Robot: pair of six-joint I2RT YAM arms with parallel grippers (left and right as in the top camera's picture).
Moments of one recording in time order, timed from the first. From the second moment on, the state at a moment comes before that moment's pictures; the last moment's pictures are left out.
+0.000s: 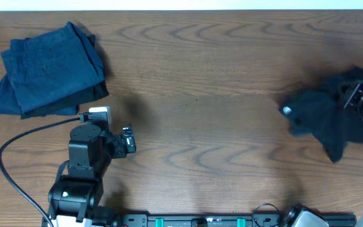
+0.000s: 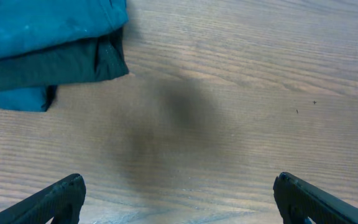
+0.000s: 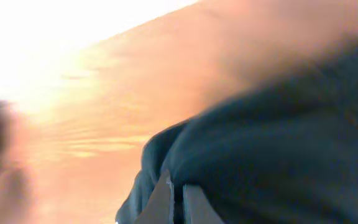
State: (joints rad) left arm -0.13 0.68 0.60 -0.62 -0.03 -0.20; right arm -0.52 1.26 1.22 -0.75 -0.71 -0.06
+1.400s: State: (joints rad) left arm -0.13 0.68 0.60 -0.55 -0.02 -0.20; right arm -0.54 1.26 1.24 -0.79 -0.23 0.22
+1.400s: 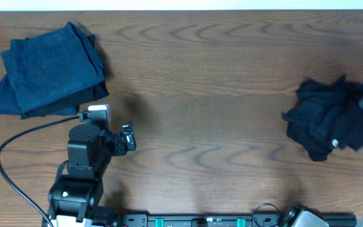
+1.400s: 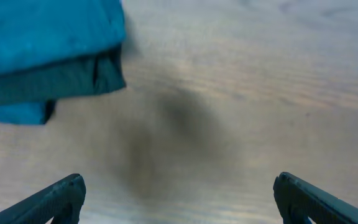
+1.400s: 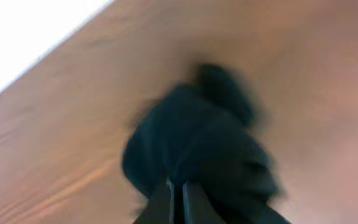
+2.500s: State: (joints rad) left arm -0.24 0.91 0.60 -0.49 0.07 -0.25; right arm -0.19 1.33 1.24 -1.03 0.13 0.31
